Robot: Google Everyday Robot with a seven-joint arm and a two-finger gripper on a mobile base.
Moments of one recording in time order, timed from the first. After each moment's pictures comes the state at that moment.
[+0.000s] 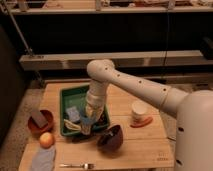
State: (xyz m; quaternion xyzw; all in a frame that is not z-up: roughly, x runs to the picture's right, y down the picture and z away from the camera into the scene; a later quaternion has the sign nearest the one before) arm -0.048 0.134 0.700 -0.16 -0.50 -0.73 0.44
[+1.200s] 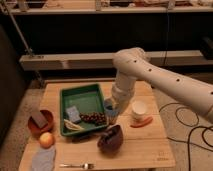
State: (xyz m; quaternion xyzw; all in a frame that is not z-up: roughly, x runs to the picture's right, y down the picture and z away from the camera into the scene) arm 0.071 0.094 0.654 -0.22 -0.37 -0.68 0.59
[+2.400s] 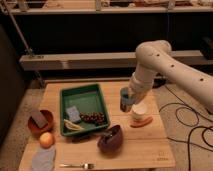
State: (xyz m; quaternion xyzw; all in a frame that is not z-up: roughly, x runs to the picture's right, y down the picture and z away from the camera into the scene) arm 0.168 0.039 0.679 -0.22 -0.29 -0.61 0.71
